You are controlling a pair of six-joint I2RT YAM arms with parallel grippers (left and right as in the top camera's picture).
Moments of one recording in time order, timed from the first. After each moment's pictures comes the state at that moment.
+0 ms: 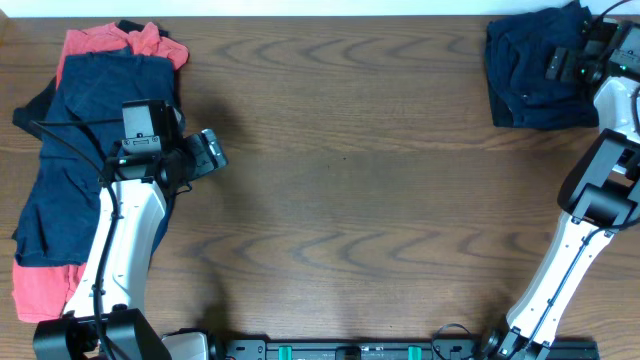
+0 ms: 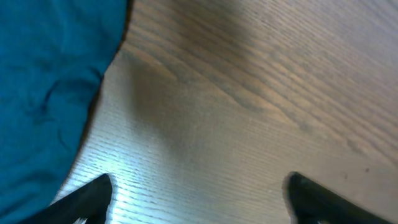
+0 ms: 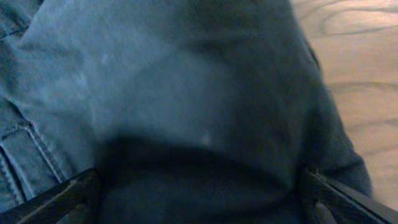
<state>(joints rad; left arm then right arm) 0.11 1.44 1.01 -0.62 0.15 -0.33 -0.44 2.59 2.17 -0.37 -0.19 -0.16</state>
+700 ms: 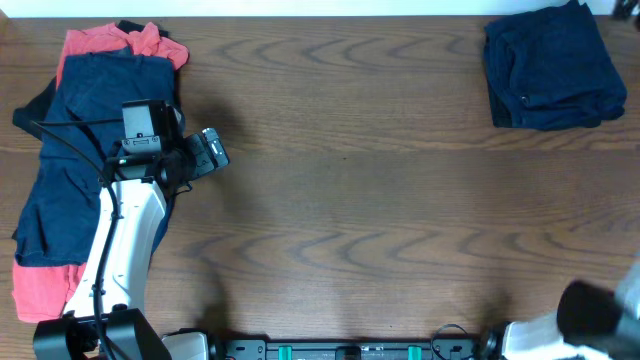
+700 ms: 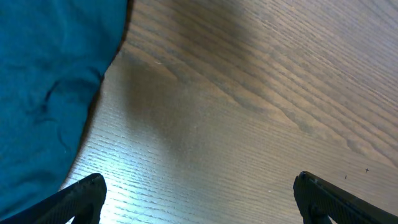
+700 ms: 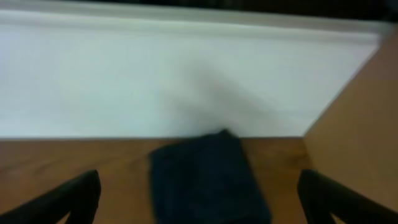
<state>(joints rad) 0.11 1.44 1.01 -0.62 0.15 -0.33 -0.31 1.66 2.15 -0.89 -0.19 -0.16</state>
